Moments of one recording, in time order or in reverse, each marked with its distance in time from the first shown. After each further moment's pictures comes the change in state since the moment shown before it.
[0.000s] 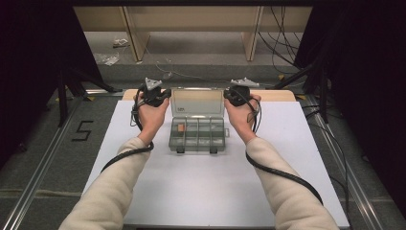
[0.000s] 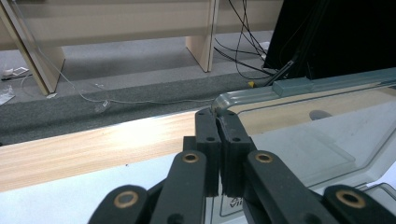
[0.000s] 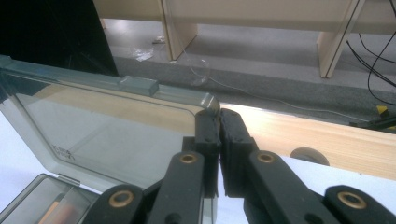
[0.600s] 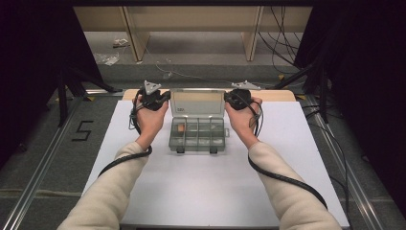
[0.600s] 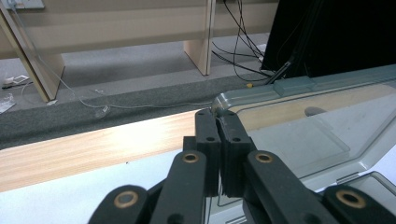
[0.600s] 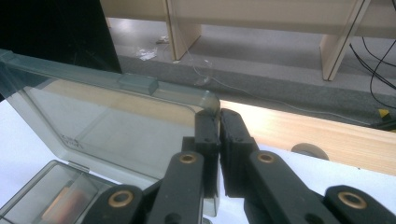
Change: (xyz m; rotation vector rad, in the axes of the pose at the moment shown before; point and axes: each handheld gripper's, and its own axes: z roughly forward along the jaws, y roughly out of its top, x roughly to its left) left arm -0.003 -0.007 -0.011 -0.022 -0.008 0.027; right arm 0.003 -0.007 -0.012 -0.006 0.013 -0.021
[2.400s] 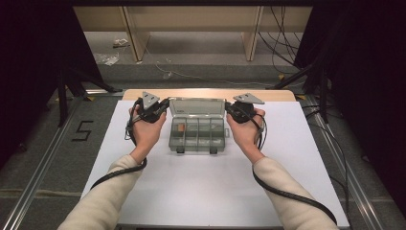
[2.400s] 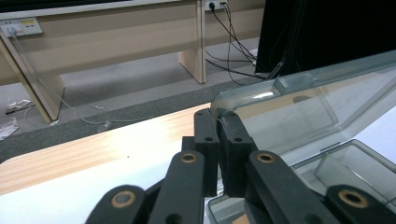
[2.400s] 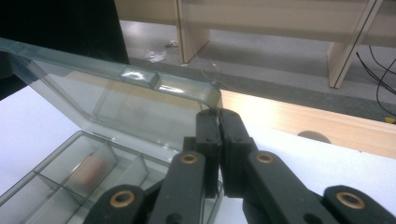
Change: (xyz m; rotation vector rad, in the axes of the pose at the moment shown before) left arm -0.007 -0.023 -0.029 -0.051 -0.024 0.088; right arm 0.008 -0.027 -0.030 -0.029 0.035 -0.029
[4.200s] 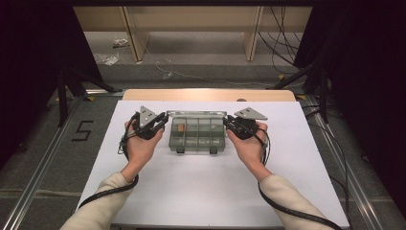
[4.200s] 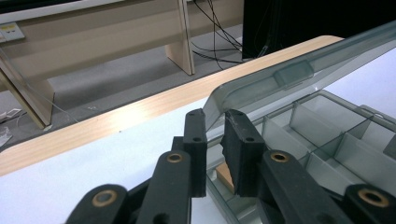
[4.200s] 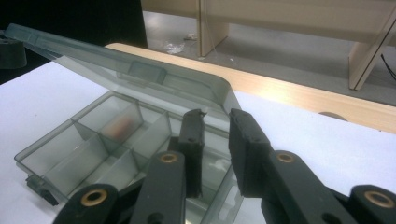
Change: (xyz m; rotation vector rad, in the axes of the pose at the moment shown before) left arm -0.007 -0.030 -0.035 0.027 -0.056 0.083; right arm 0.007 -0.034 -0.026 0.012 0.076 -0.055
